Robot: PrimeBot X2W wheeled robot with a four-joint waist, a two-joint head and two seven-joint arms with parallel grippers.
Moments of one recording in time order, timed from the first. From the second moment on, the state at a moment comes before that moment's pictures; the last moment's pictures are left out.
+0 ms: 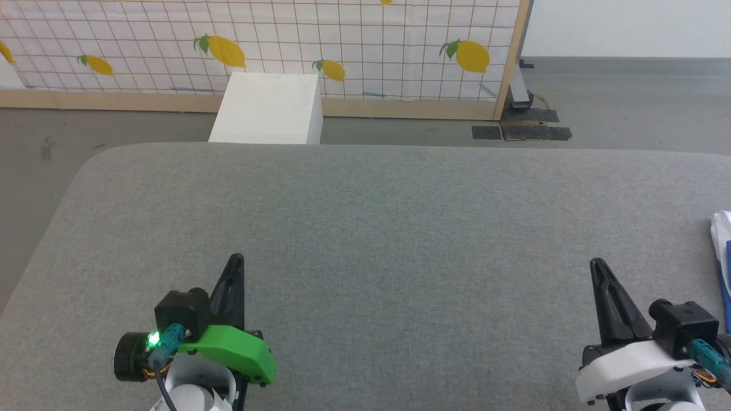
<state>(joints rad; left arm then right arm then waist) -0.06 0.06 -0.06 0.12 -0.13 -0.05 -0.13 0.06 -0.05 -0.07 -0.01 0.06 0.13 -0.09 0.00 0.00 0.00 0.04</state>
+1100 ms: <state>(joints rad) -0.04 0.06 -0.03 0.06 -0.07 -0.03 -0.06 0.04 -0.05 -0.03 -0.01 0.03 0.13 -0.04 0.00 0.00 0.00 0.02</state>
